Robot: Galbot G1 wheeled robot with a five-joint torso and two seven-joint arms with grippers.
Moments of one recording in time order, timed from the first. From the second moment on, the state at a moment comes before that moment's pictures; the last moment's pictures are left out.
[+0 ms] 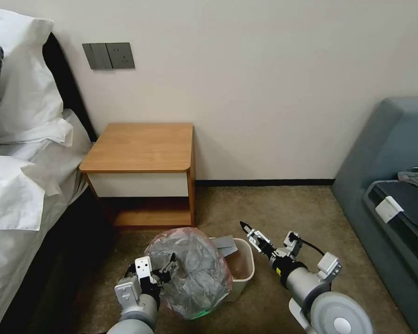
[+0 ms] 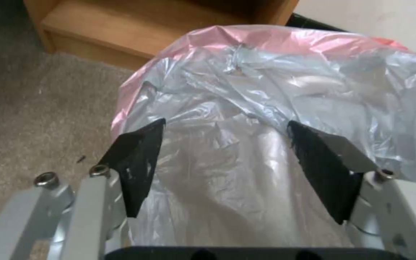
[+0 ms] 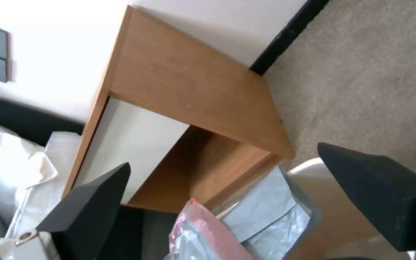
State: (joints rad) left arm 1.67 -1.39 -0.30 -2.24 -0.49 0.45 -0.48; right arm -1.55 1.15 0.34 2.29 1.32 -0.27 0.37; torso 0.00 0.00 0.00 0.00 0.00
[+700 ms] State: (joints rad) left arm 1.63 -1.38 -0.28 -2.21 -0.46 0.47 -0.45; right arm -1.55 1.16 0.33 2.28 1.30 -0.28 0.34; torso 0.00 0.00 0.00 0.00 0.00
